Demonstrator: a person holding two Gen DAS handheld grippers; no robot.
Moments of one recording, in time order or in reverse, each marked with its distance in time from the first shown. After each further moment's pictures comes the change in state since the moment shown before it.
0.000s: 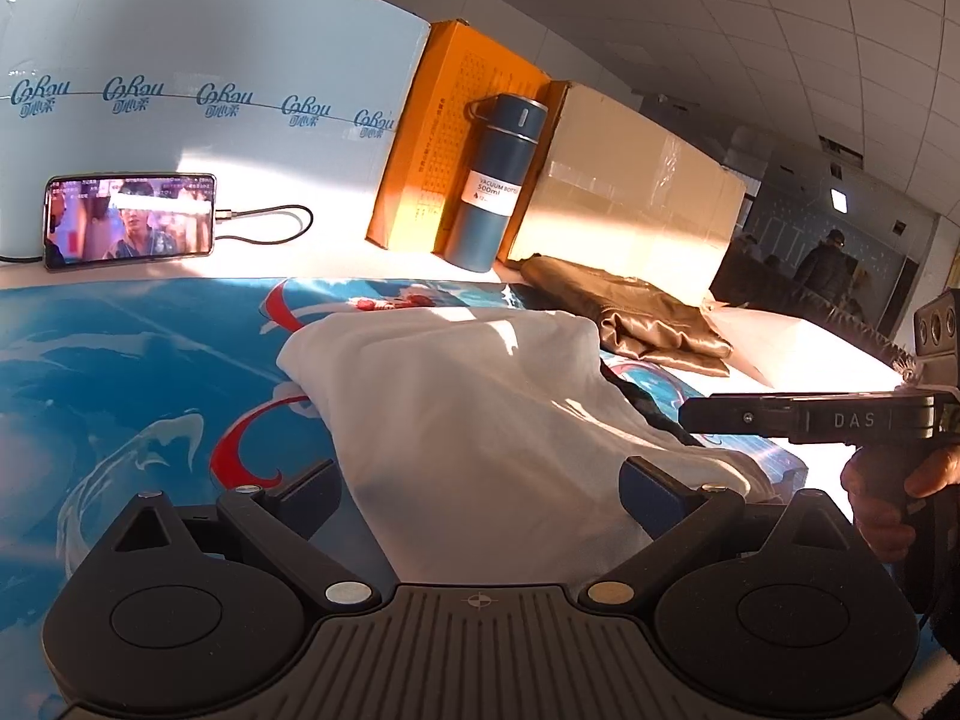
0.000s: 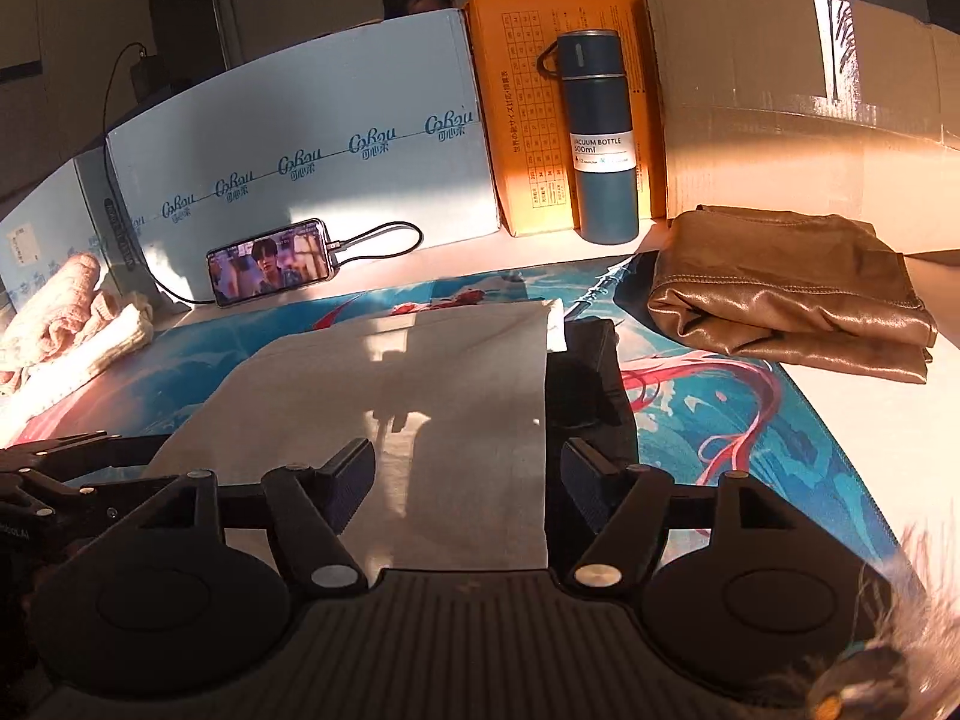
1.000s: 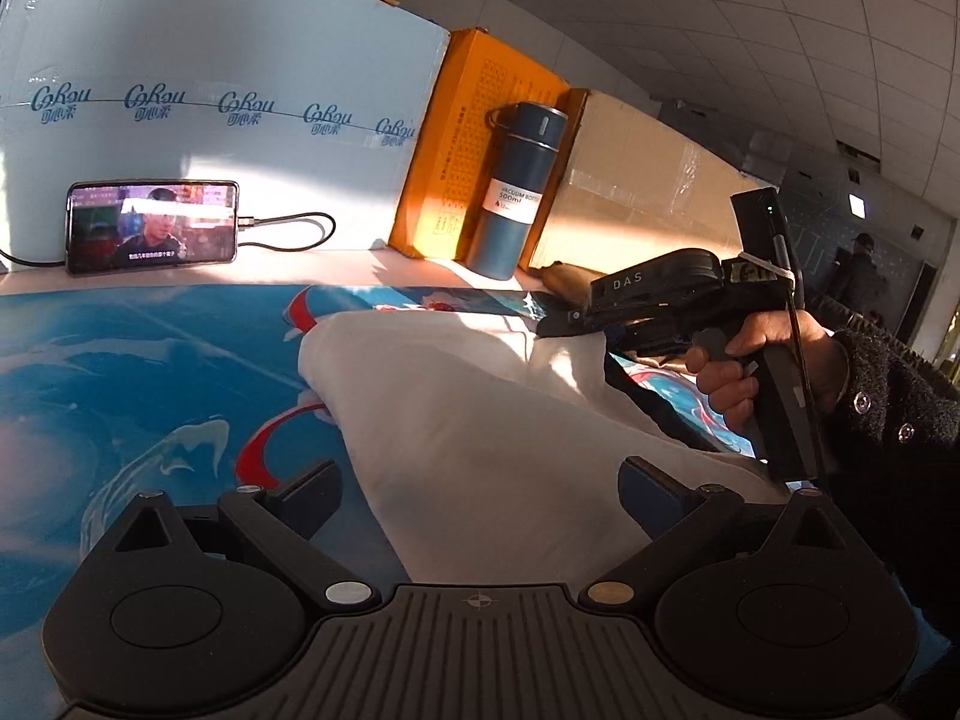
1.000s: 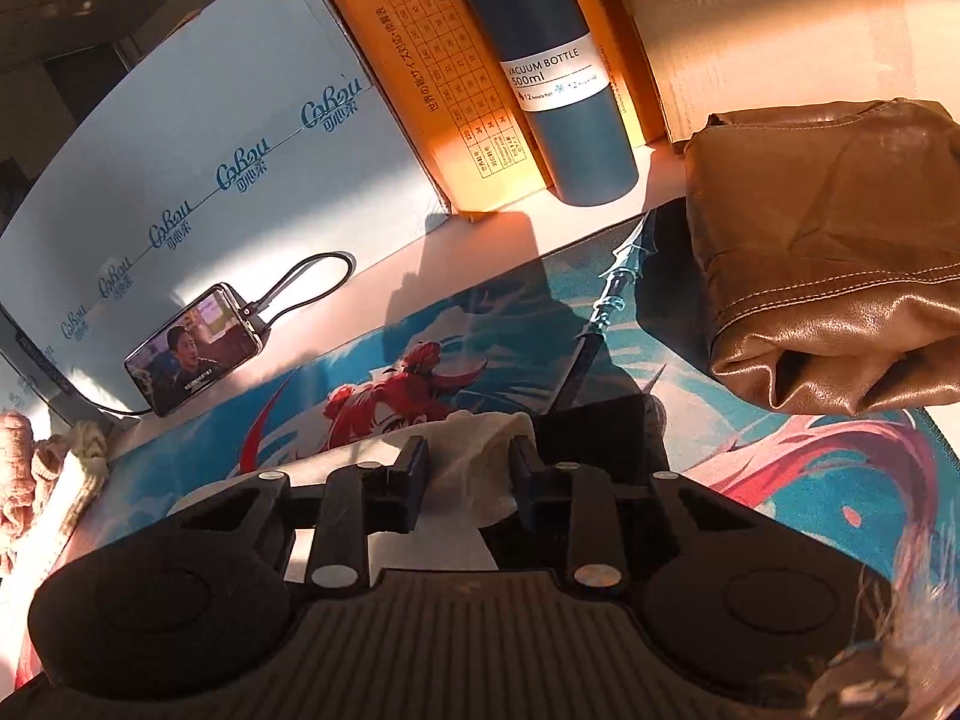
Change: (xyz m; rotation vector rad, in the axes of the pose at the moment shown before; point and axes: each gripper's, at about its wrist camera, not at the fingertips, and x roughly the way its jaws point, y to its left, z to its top) left arm -0.003 0.003 0.001 -0.004 -0.019 0.039; right arm 0.139 -0.047 0.077 0.271 0.118 0.055
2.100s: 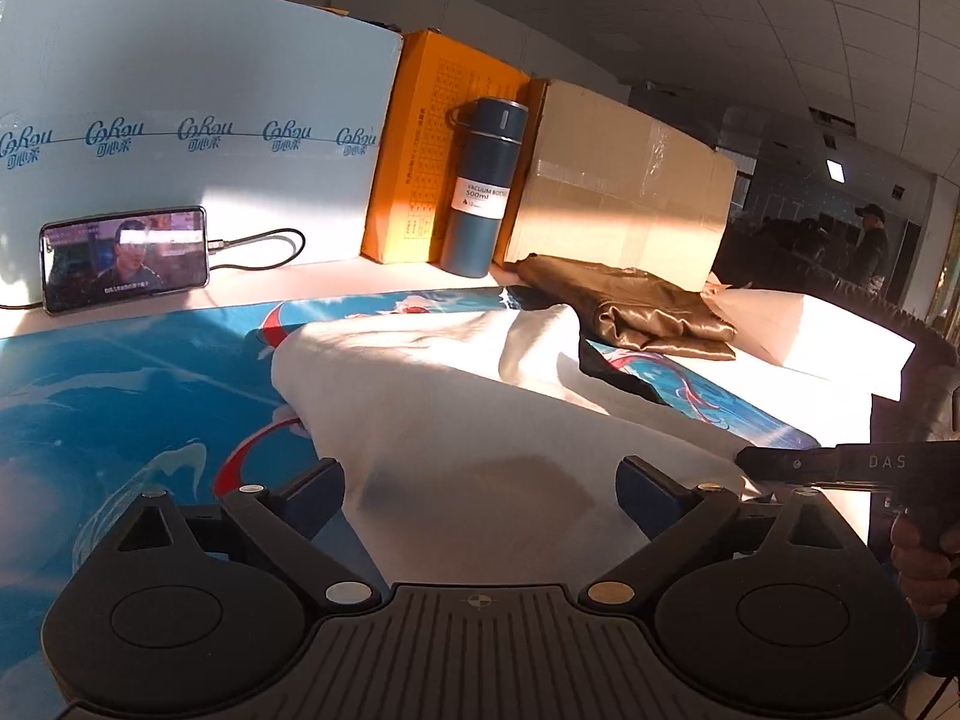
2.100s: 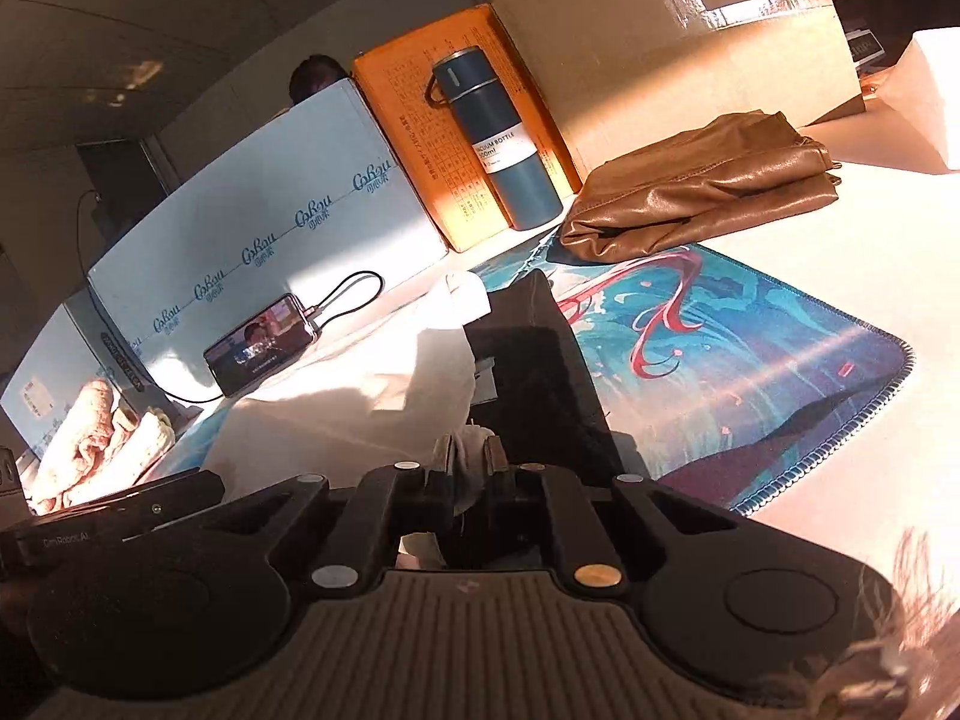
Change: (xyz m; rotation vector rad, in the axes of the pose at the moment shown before) left arm 0.000 -0.014 -0.002 0.099 0.007 -0.021; right arm -0.157 -0.010 -0.158 0.054 -0.226 0.001
